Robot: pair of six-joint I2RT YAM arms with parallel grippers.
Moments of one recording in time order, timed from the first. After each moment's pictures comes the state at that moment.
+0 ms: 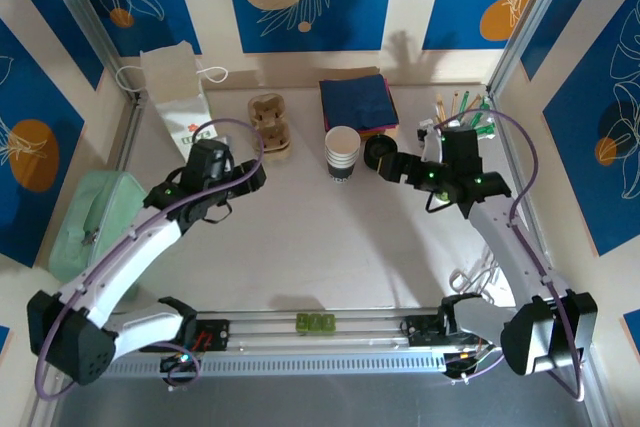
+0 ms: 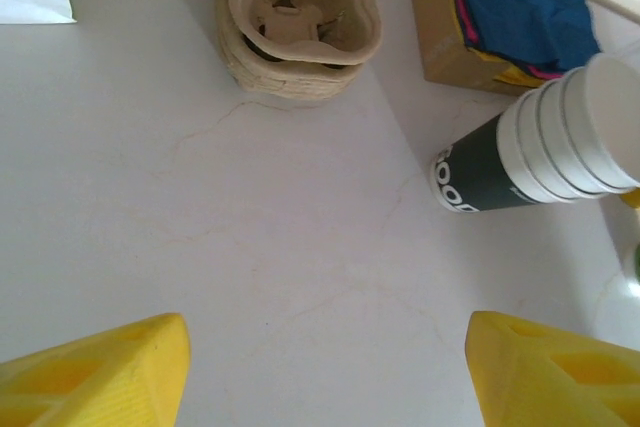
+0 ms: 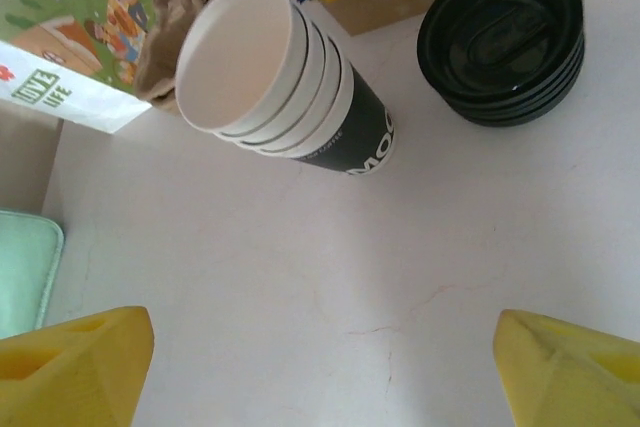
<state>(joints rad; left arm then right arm) -0.46 1.15 0.98 -0.57 -0.05 -0.66 0.18 1.12 0.94 -0.57 -0.42 0.39</state>
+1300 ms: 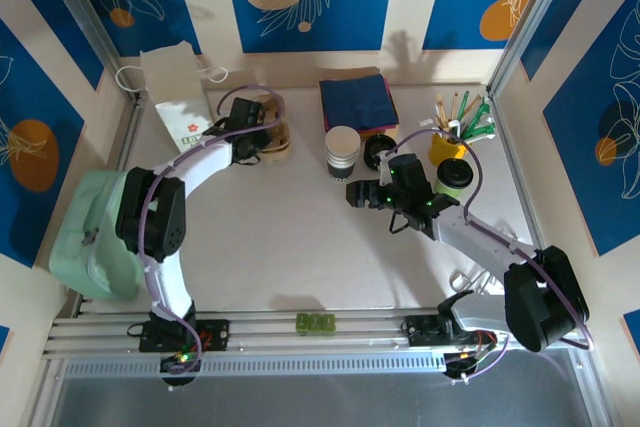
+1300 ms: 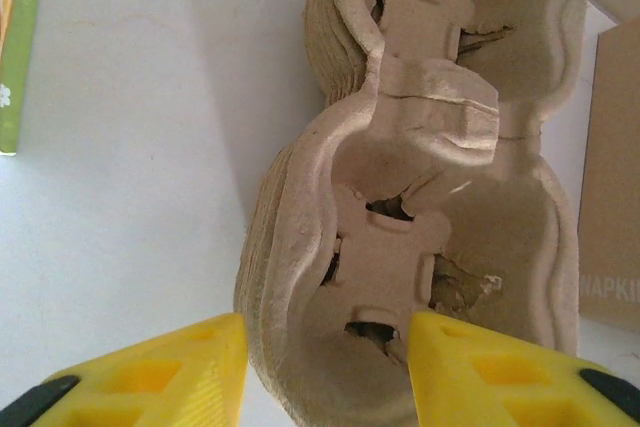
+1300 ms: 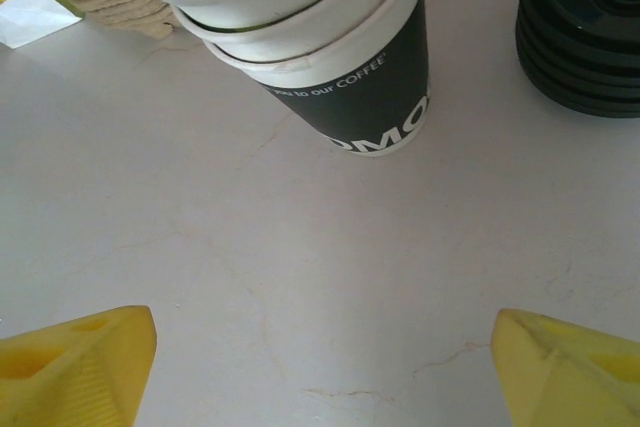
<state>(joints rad) -0.34 1.89 1.40 -0.37 -0.13 -0.81 0.46 1.25 0.69 -0.14 -0.14 0.37</state>
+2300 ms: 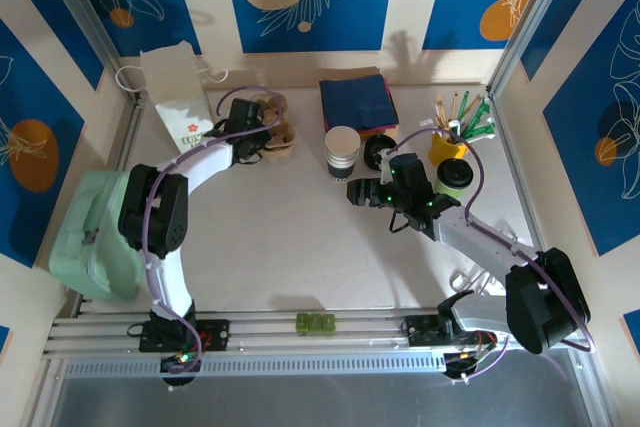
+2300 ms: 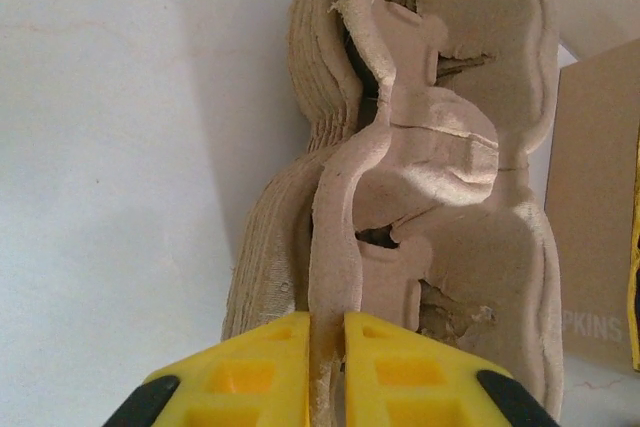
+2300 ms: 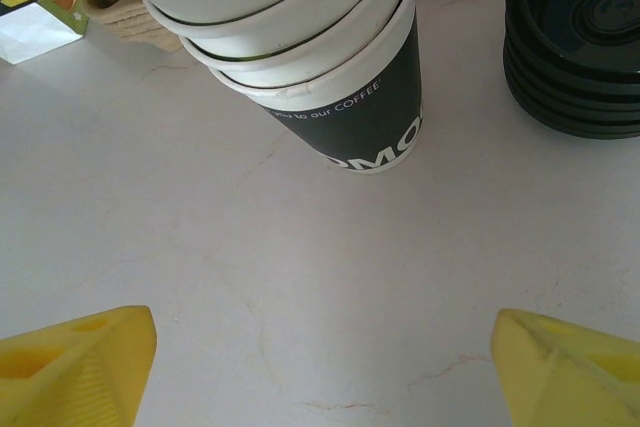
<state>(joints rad) -0.33 1.91 1.37 -0.24 -0.09 -0.87 0.46 1.25 0.69 -0.12 -0.12 0.37</state>
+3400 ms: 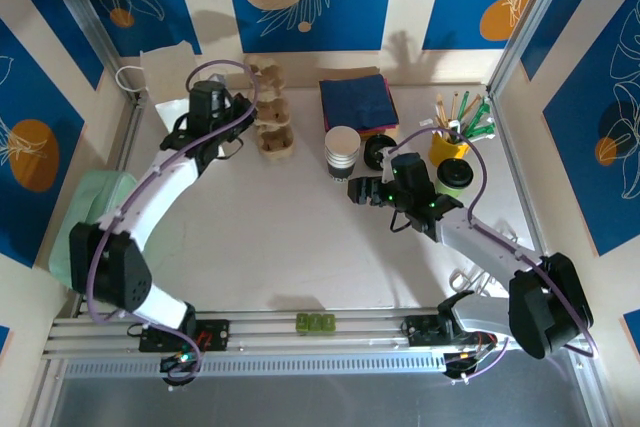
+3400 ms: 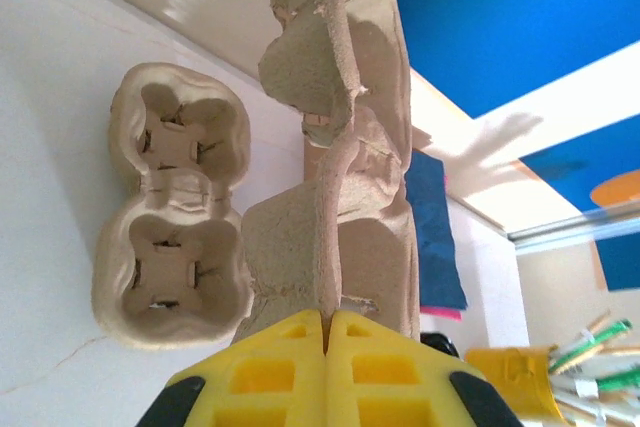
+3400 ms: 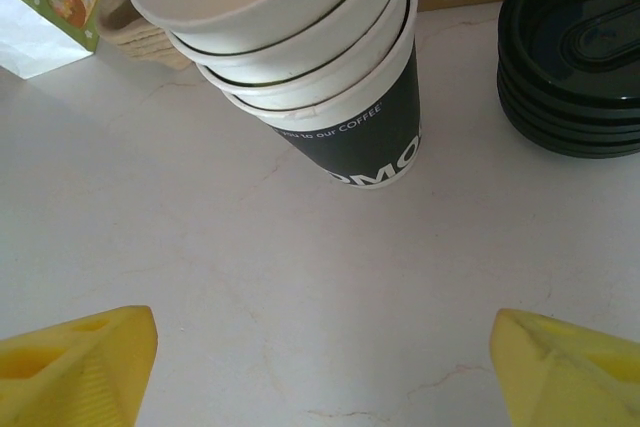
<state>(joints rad) -0.31 1.47 1.30 -0.28 0.06 -0.81 0.46 1.21 0.69 -0.12 -0.11 0.37</state>
